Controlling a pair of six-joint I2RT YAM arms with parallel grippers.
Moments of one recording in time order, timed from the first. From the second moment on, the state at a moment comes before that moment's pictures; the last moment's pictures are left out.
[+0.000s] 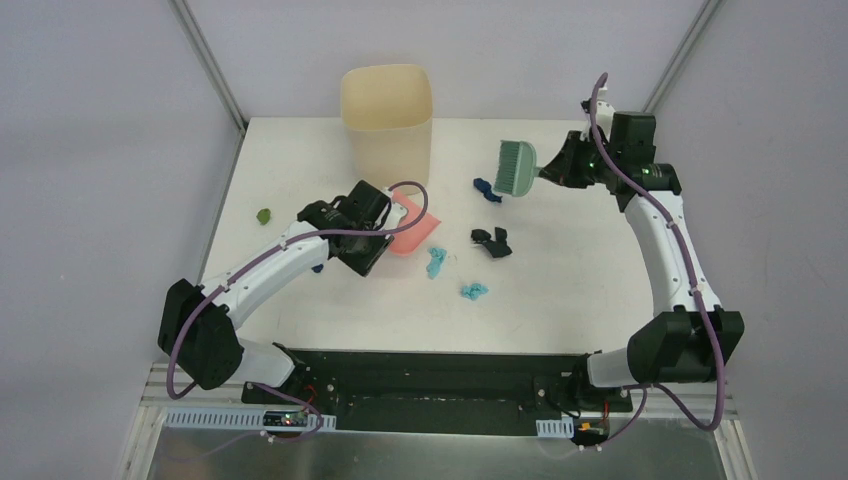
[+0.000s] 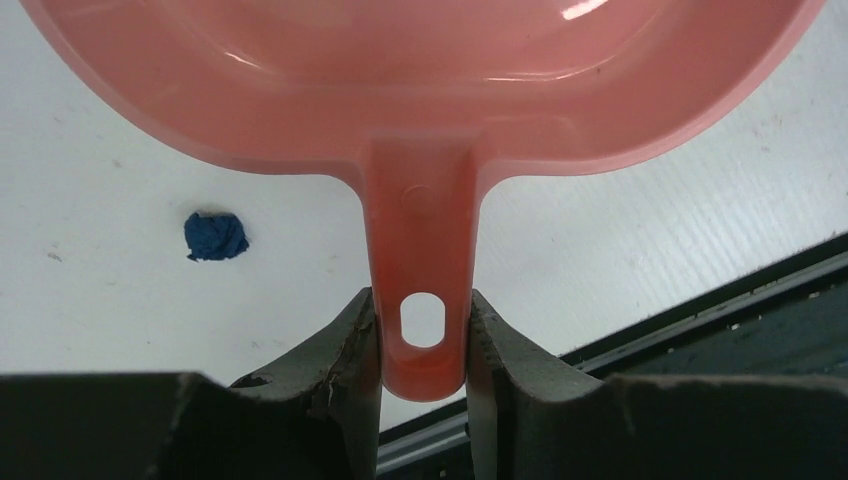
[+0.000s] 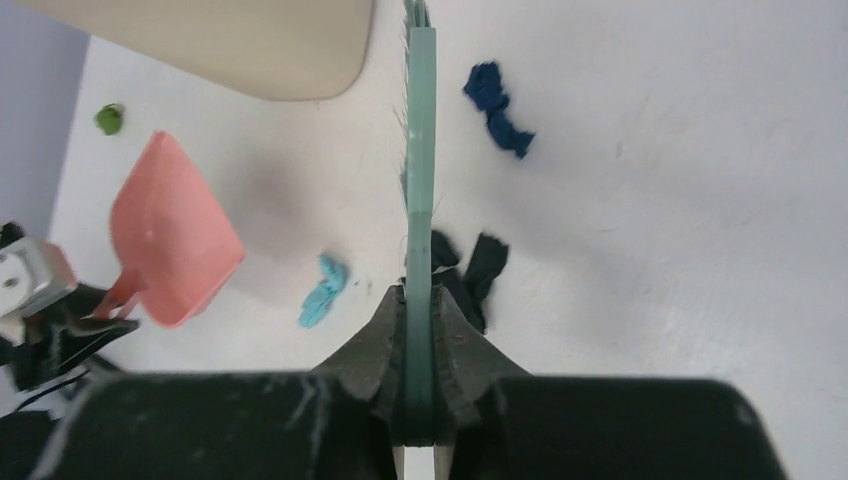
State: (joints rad) left arm -0.62 1.37 1.11 -0.90 -0.07 0.03; right arm 0.04 1.40 1.39 -0.67 -0.48 0.21
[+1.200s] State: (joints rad) left arm -0.77 1.62 1.28 -1.28 -0.02 0.04; right arm 0.41 1.99 1.71 -0.62 0.09 -0.52
